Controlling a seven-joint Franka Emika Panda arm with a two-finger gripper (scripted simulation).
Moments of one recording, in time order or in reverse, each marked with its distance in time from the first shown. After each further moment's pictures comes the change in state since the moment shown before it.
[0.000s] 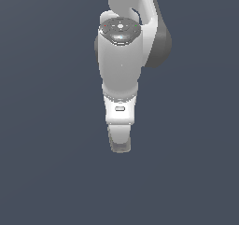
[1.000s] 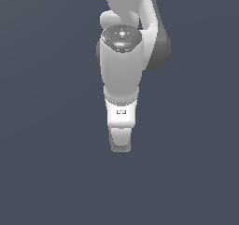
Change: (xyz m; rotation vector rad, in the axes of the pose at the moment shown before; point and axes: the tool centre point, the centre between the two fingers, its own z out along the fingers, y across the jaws) arm 0.003 0.002 0.010 0.000 0.000 -0.001
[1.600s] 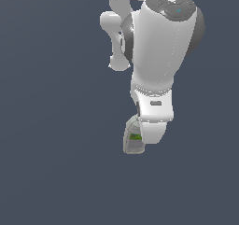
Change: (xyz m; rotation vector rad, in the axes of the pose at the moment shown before) arm 0.066 0.015 -0.044 -0.024 0.002 -0.025
